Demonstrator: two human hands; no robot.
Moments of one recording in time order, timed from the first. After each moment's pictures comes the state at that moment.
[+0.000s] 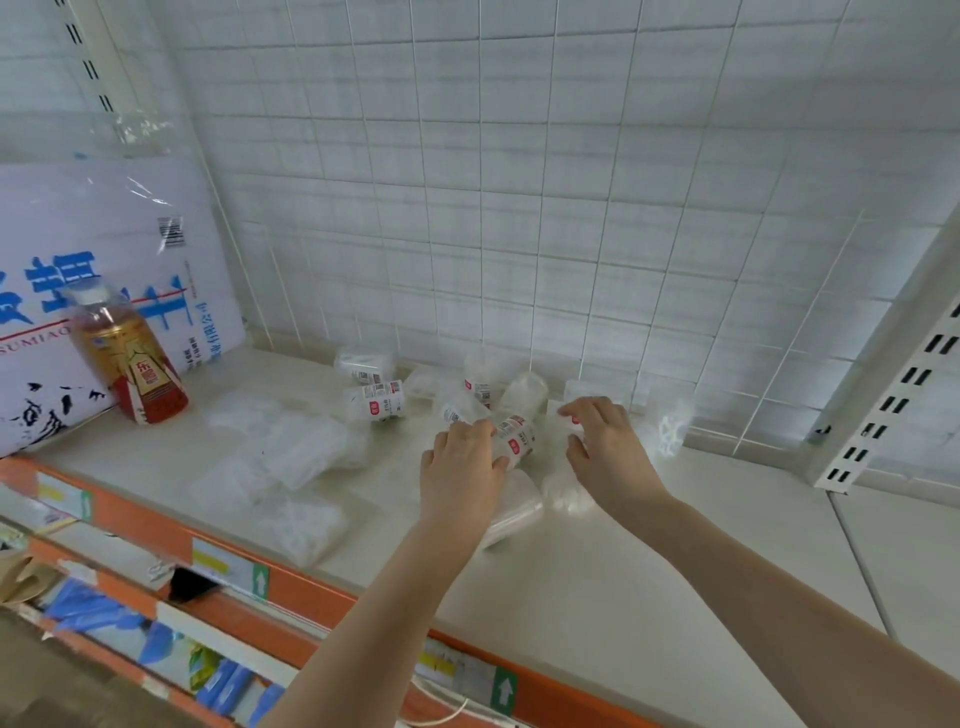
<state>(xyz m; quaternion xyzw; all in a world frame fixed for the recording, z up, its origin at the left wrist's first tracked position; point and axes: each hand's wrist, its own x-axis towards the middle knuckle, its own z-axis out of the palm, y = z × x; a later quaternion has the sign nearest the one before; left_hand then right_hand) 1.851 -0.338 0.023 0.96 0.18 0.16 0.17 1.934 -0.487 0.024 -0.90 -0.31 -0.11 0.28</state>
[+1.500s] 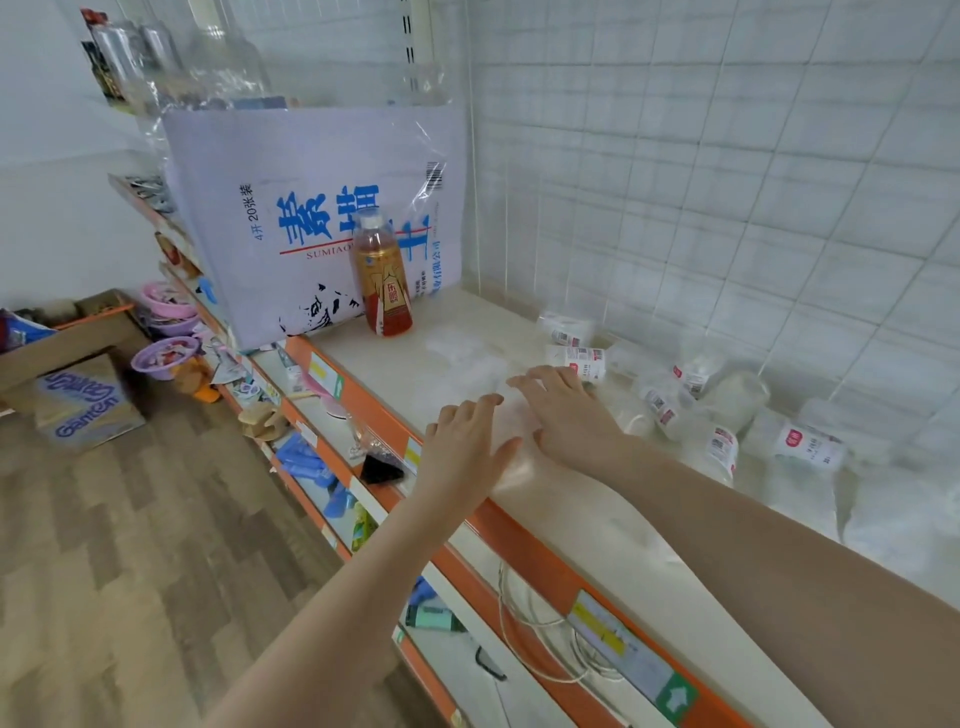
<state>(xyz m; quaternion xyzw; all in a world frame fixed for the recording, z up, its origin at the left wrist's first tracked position) 1.733 -0.212 0.007 0.92 0.32 0.19 0.13 1.862 -0.286 0.033 -0.82 -0.57 0.01 0.09</state>
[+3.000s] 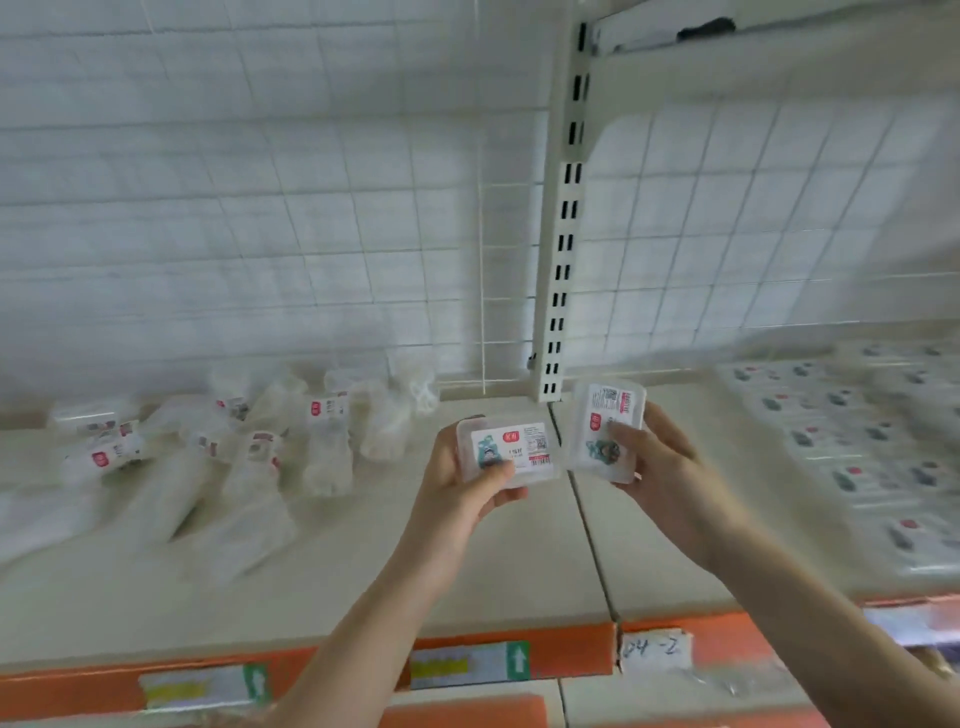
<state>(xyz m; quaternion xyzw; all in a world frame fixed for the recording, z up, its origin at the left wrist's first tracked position) 1.819 -0.549 0.047 0.60 -0.01 -0.01 0.80 1.832 -0.749 0.065 -0.58 -0.01 0.05 0.81</state>
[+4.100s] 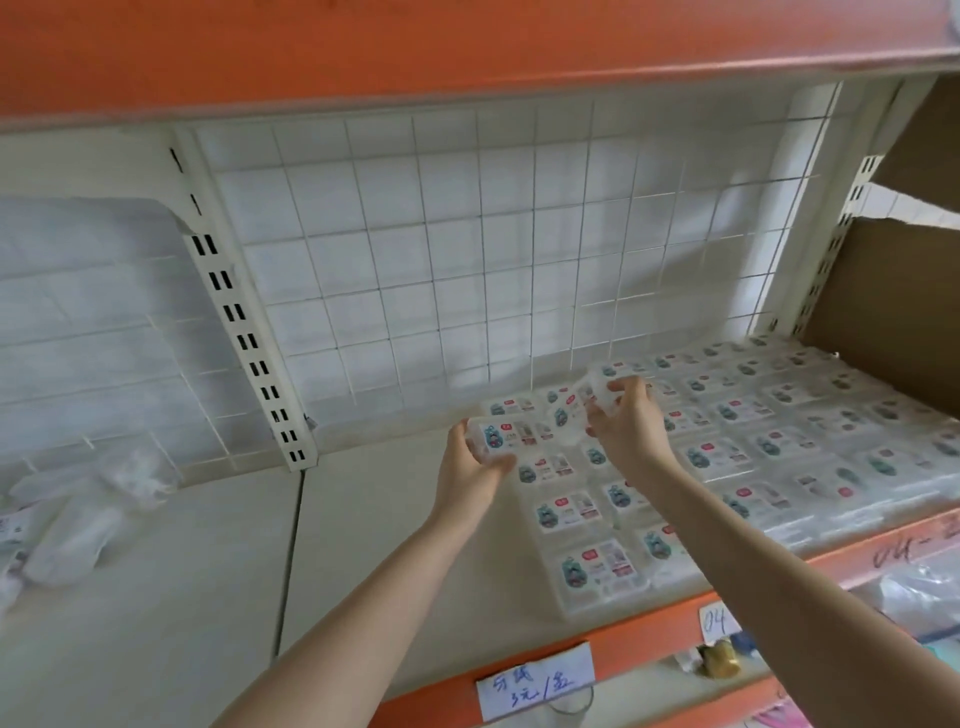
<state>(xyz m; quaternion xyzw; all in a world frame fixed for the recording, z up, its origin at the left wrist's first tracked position) 1.915 -0.865 0.031 0.78 -0.02 -0.01 0.63 1.907 -1.044 0.059 -0.86 0.17 -0.17 0.44</state>
